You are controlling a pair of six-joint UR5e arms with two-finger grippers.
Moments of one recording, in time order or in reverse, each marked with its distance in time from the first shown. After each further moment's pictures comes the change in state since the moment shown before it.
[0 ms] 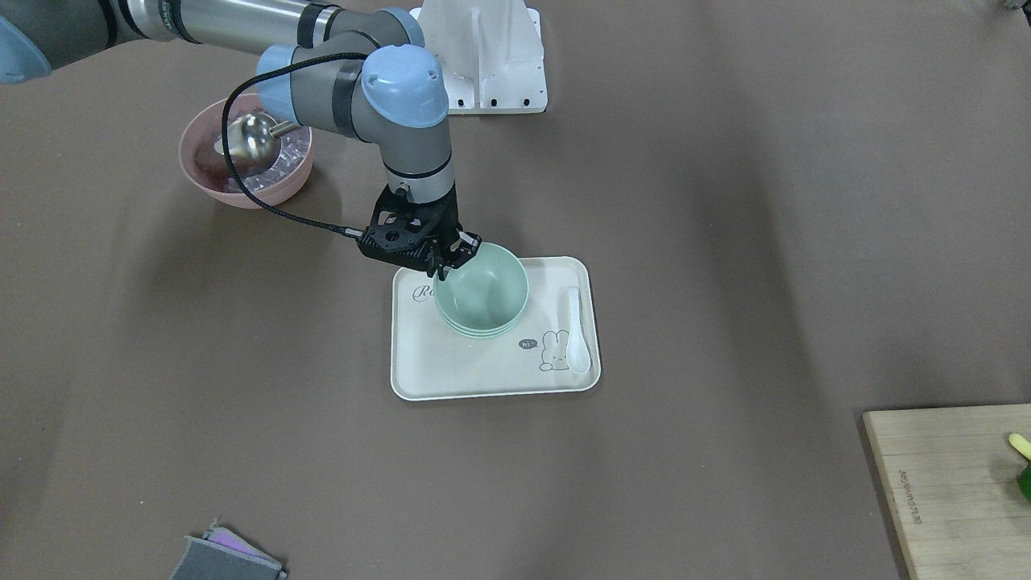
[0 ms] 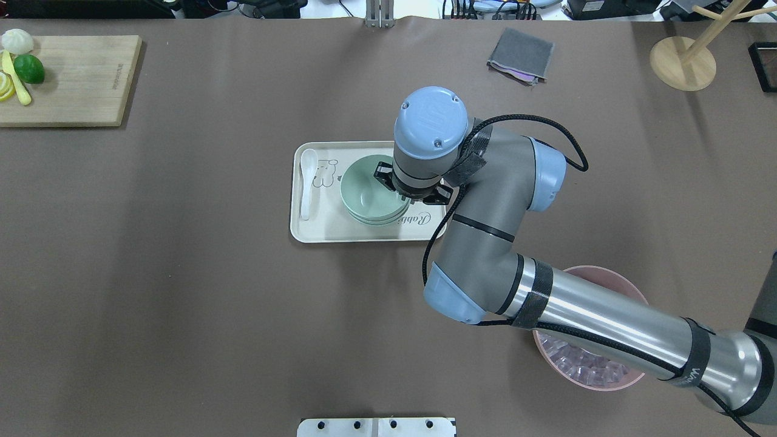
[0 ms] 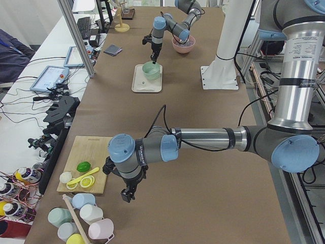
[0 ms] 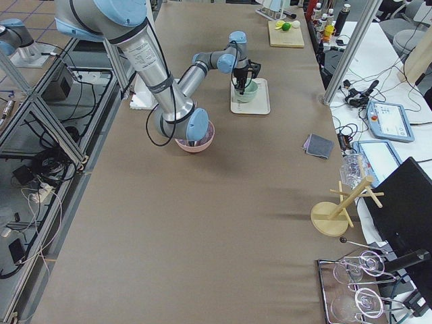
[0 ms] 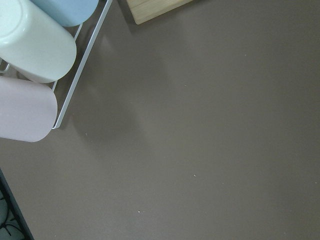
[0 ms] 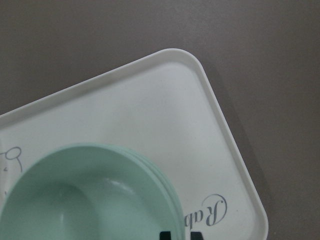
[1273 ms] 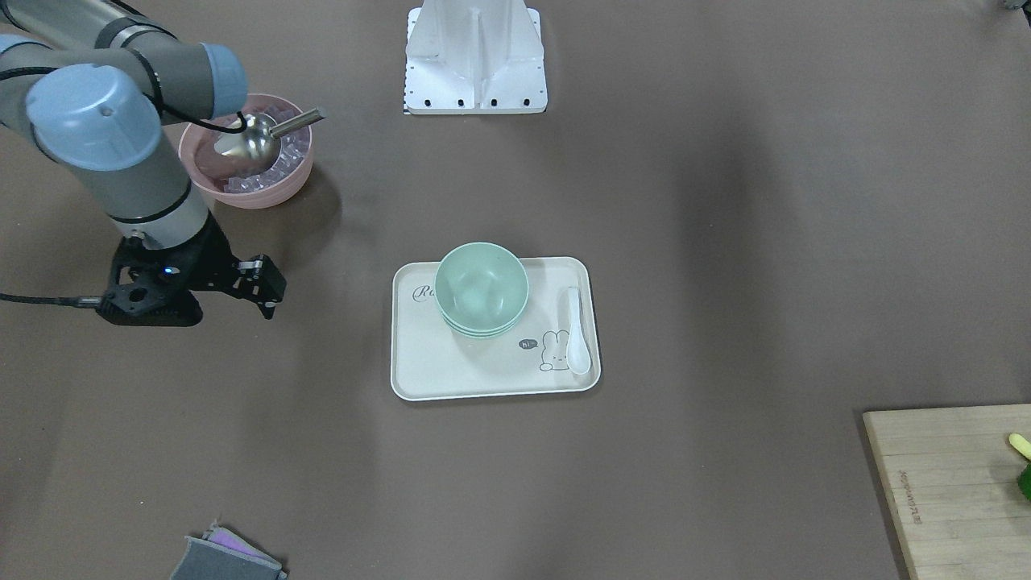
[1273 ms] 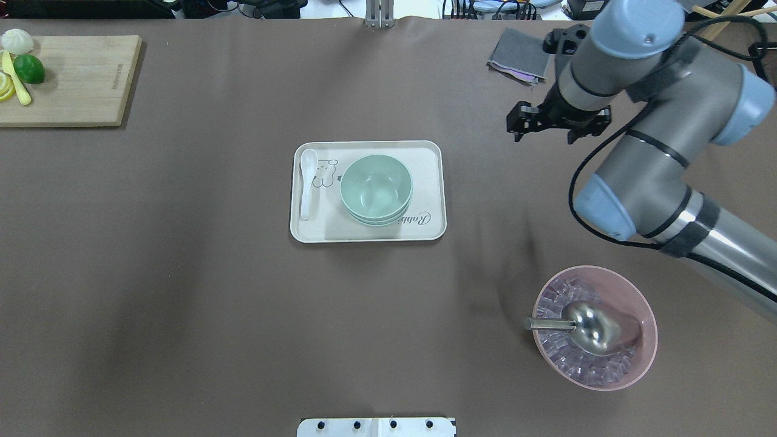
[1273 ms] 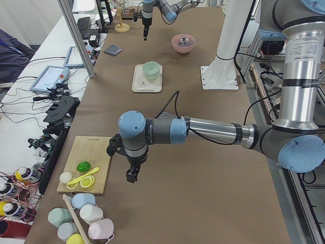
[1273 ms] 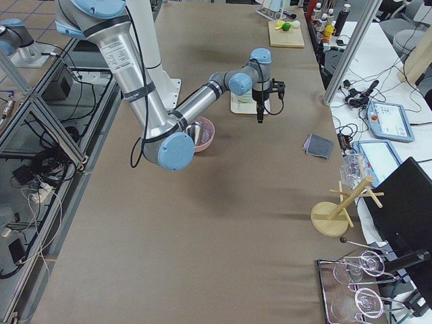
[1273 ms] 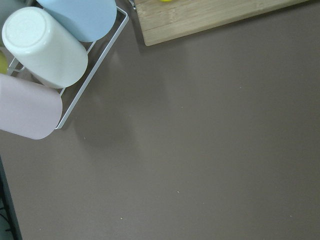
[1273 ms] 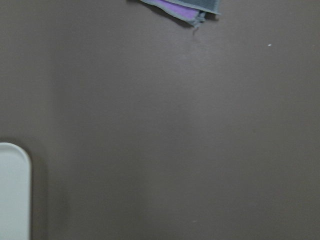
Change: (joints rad) left arm 0.038 0.073 -0.212 -0.004 -0.026 -0.222; right arm 0.353 -0.350 0.200 -0.007 0.218 -0.615
